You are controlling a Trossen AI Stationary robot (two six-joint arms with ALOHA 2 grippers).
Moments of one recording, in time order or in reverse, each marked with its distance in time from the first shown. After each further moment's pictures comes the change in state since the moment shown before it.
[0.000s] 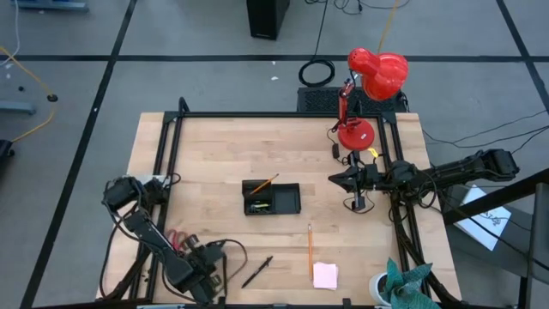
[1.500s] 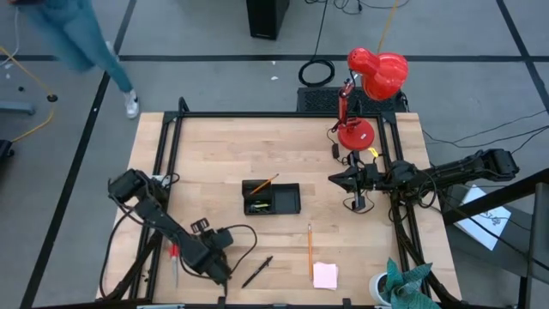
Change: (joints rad) left arm 0.174 -0.071 -0.042 -0.018 -0.048 0.282; right arm 0.000 0.000 0.000 0.003 0.000 0.017
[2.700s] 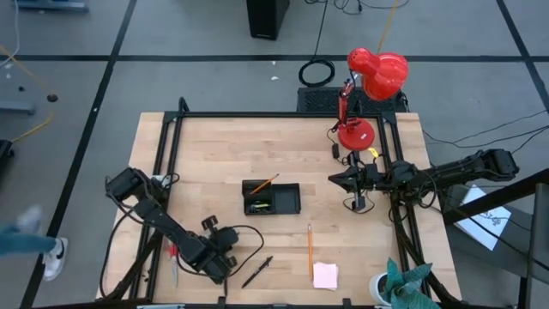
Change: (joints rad) left arm 0.003 -0.001 -0.131 0.306 -0.300 0.039; right arm 0.000 0.000 0.000 0.000 0.000 -0.003
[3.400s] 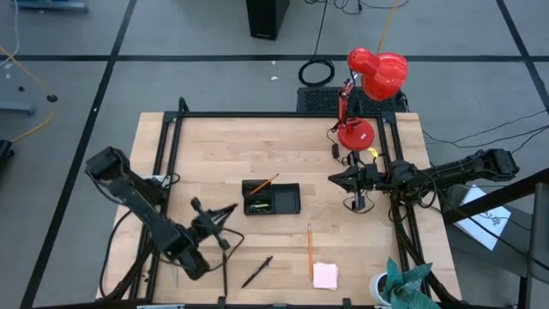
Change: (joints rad) left arm -0.081 -0.322 -0.148 0.090 -0.848 0.114; right arm 0.000 0.000 0.000 0.001 0.000 -0.002
